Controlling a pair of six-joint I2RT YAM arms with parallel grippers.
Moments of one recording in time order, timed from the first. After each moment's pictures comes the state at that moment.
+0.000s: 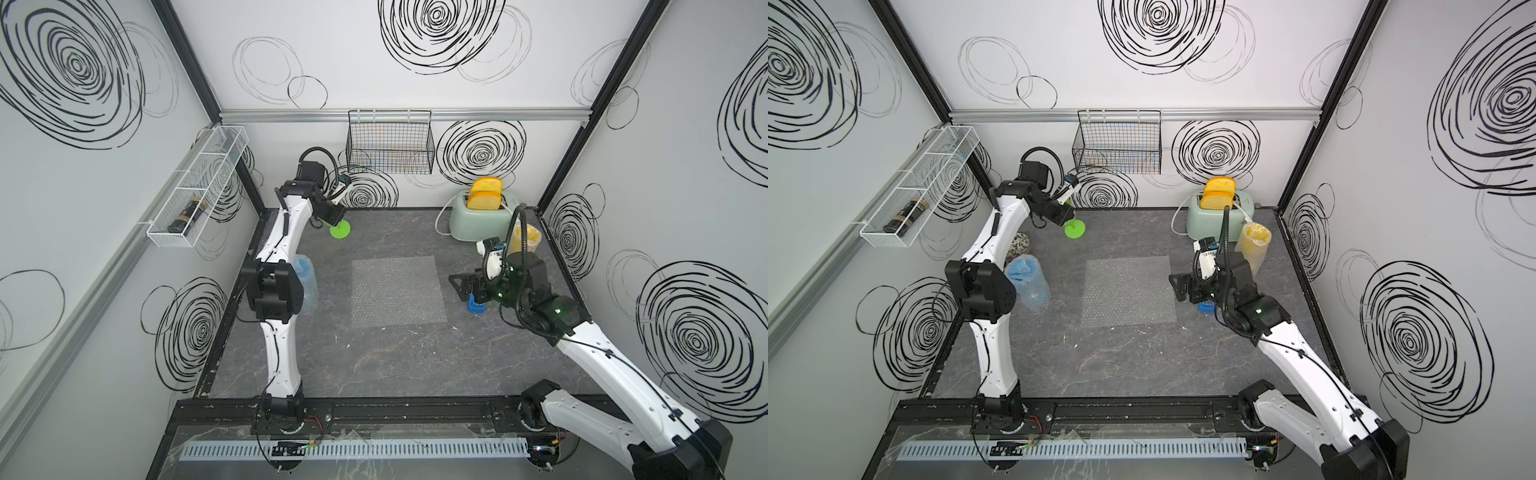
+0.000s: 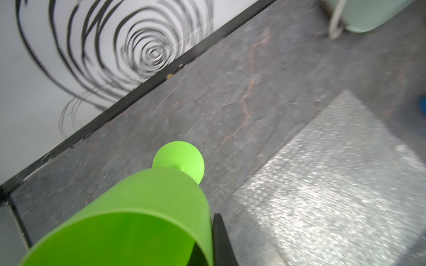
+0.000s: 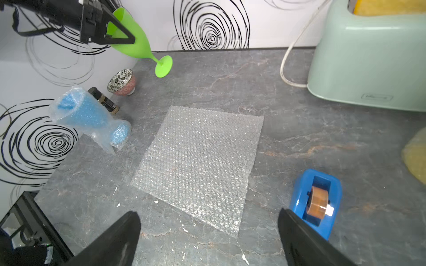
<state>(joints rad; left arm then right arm) -0.10 2.09 2.20 -1.08 0.36 0.45 0.48 0.94 0.85 -0.41 -0.17 0.22</state>
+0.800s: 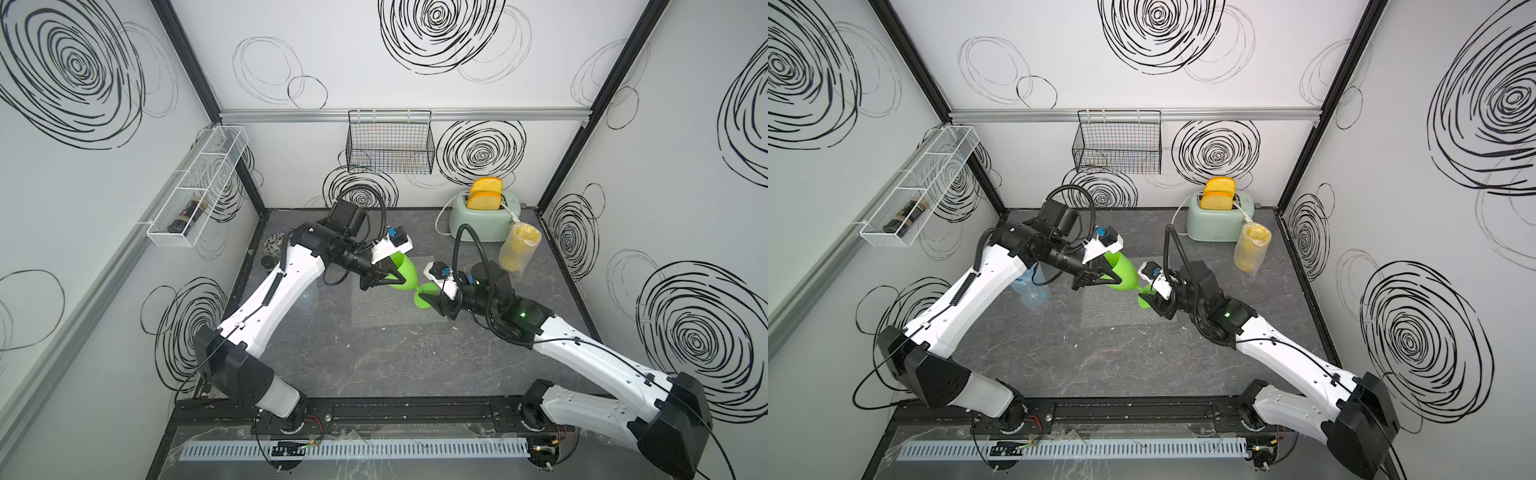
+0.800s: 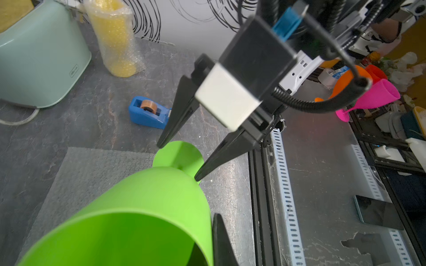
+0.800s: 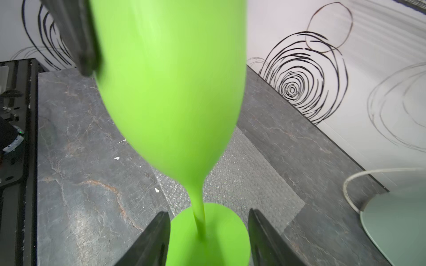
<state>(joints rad) -0.46 1.52 1.61 -1.14 0.91 0.67 0.76 1.11 0.81 -0.16 -0.21 -0.27</state>
